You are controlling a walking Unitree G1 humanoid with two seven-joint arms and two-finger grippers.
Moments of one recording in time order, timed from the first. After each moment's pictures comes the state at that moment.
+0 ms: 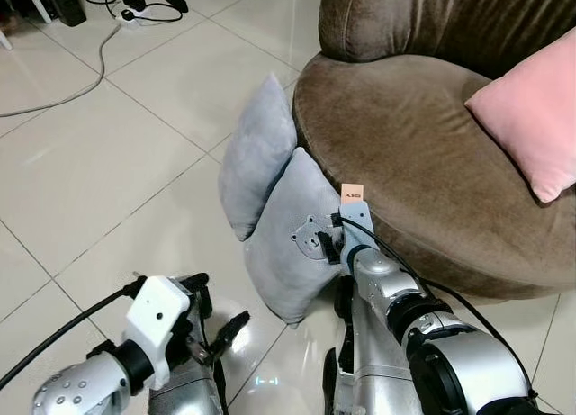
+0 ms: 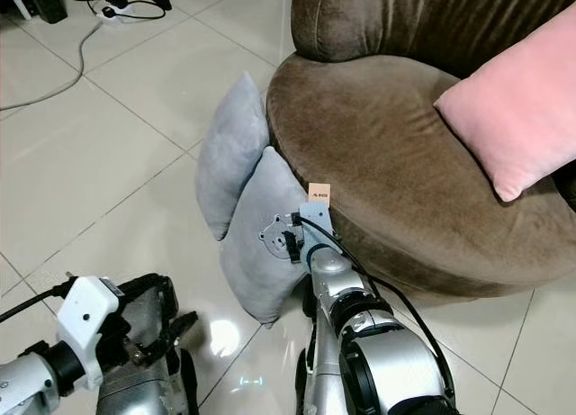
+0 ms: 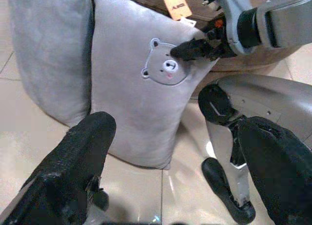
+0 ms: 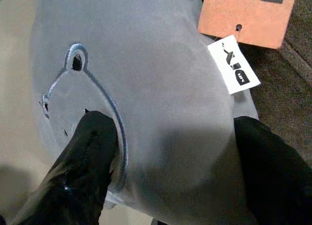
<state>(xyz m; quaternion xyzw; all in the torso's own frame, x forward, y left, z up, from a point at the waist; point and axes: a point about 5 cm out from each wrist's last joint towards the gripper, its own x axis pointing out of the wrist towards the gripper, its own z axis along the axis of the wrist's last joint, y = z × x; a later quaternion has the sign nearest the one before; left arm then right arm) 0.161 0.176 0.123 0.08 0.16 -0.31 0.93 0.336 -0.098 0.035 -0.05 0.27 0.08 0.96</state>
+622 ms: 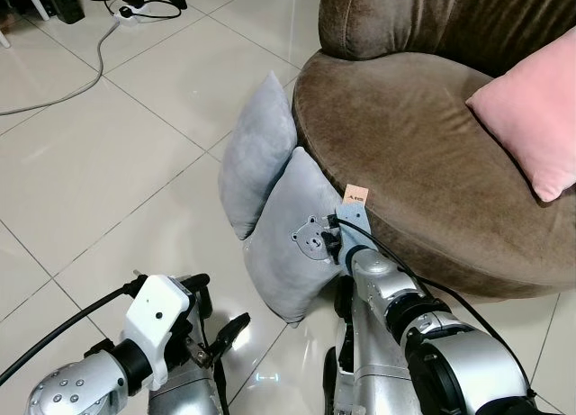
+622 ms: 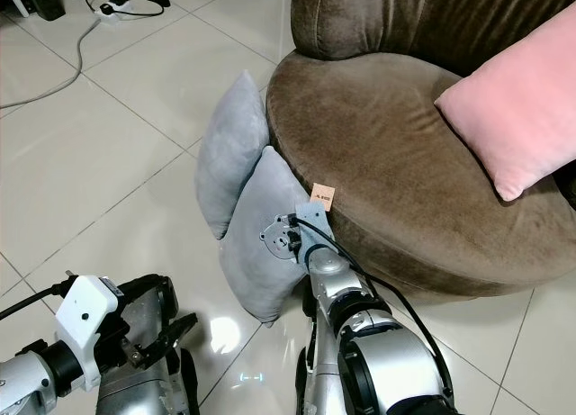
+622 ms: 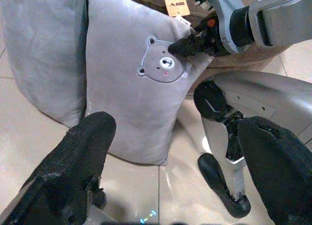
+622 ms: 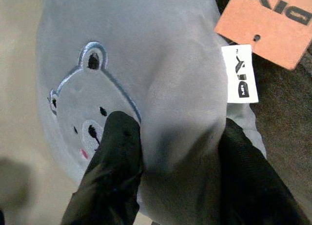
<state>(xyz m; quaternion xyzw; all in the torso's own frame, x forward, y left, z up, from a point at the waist) 0.161 0.176 0.126 0.08 0.17 -0.32 0.93 0.335 -0.093 0.035 -0.07 0.27 0.09 0.96</state>
